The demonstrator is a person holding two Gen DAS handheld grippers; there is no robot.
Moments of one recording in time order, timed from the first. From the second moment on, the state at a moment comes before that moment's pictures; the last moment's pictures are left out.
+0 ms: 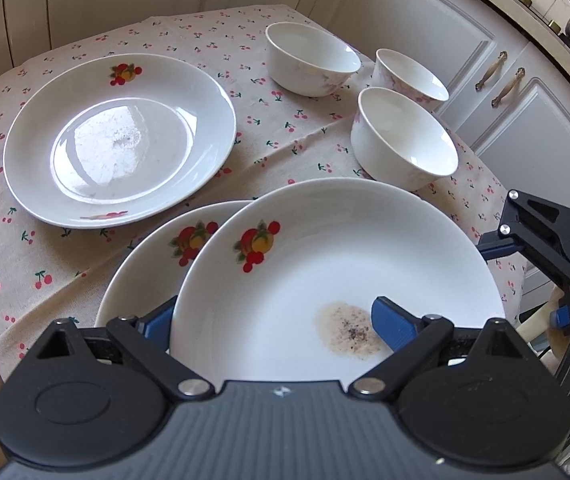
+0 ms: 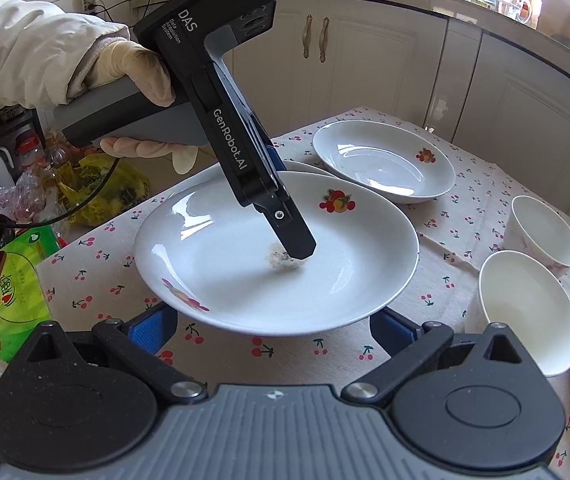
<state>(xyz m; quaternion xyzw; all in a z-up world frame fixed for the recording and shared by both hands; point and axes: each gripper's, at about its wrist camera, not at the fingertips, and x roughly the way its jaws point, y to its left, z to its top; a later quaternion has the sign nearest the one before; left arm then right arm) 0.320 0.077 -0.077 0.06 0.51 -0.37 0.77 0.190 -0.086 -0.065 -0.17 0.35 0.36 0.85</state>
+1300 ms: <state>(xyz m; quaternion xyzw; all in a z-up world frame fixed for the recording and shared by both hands) 0.329 0.076 -0.078 0.09 0.52 -0.35 0.77 0.187 -0.087 -0.061 -0.13 0.34 0.36 0.86</state>
